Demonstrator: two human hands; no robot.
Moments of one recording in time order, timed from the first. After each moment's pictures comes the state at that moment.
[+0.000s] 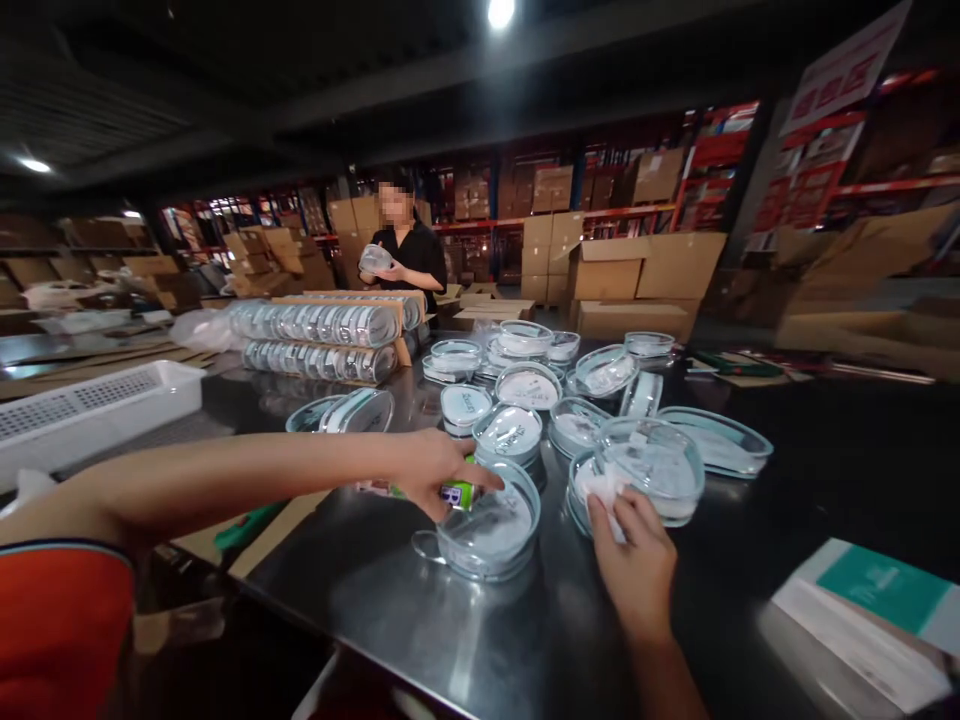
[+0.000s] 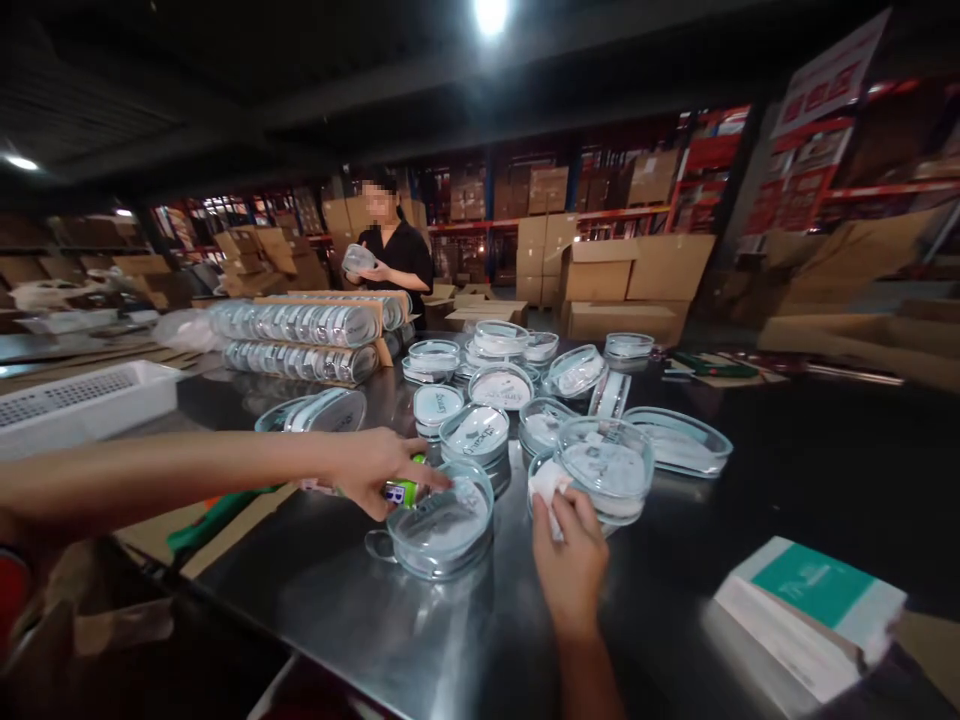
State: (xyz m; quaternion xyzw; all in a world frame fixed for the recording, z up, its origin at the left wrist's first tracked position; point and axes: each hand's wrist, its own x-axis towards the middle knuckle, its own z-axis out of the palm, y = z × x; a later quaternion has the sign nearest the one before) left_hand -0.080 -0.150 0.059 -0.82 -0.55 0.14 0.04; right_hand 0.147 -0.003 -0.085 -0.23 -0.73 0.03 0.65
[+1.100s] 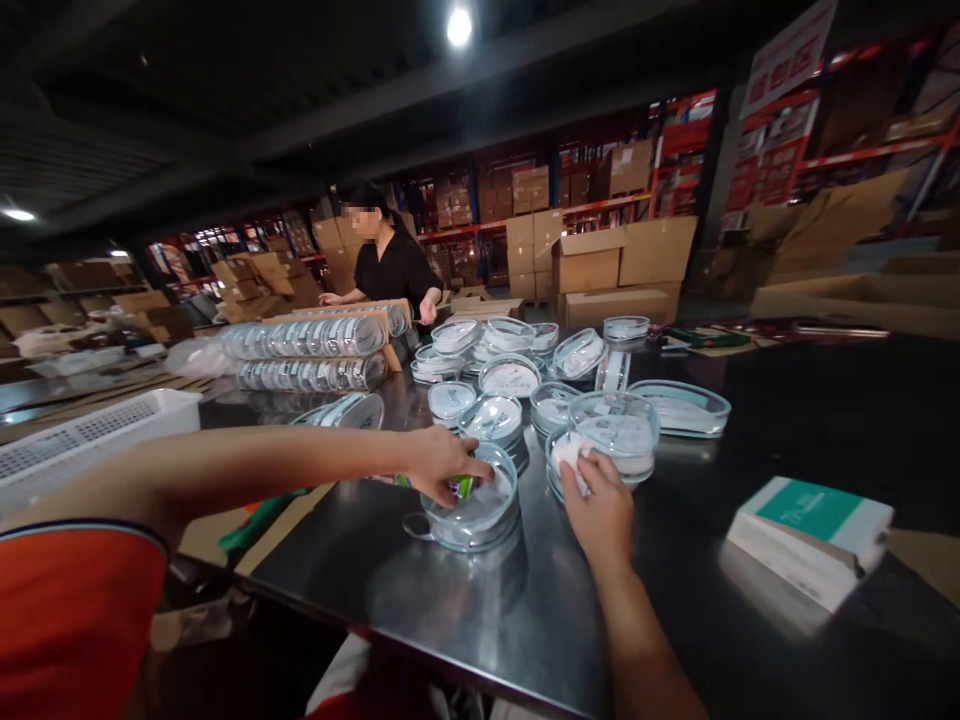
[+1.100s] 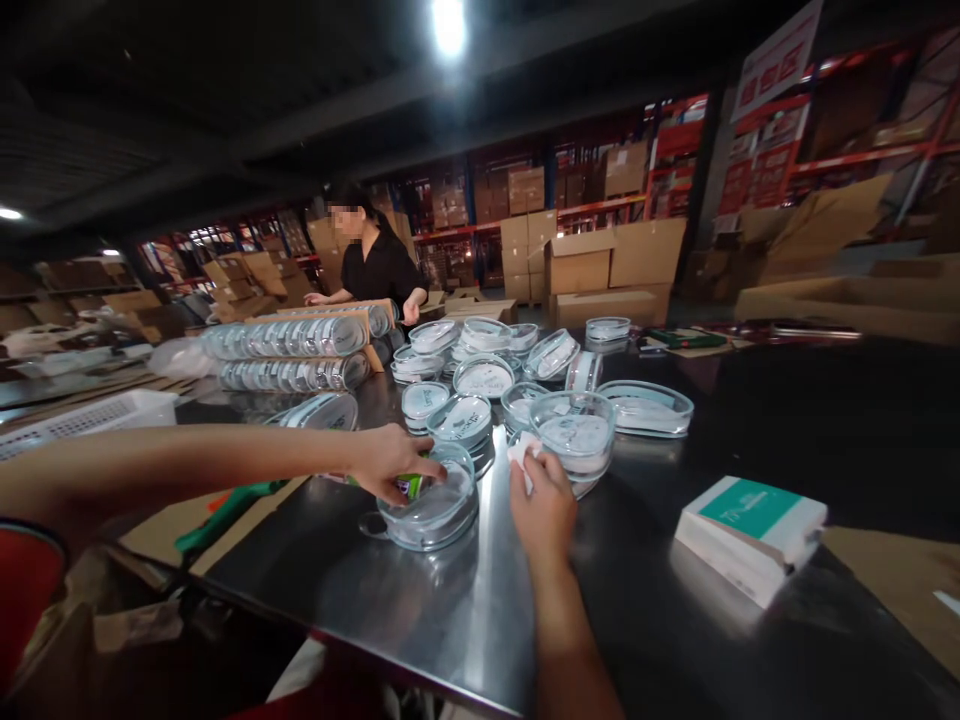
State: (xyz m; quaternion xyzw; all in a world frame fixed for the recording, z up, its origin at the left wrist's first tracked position) left_hand -0.045 -0.128 0.045 -0.80 -0.55 0.24 0.07; right_hand 0.144 0.008 -0.102 -0.27 -0.73 0.05 0.62
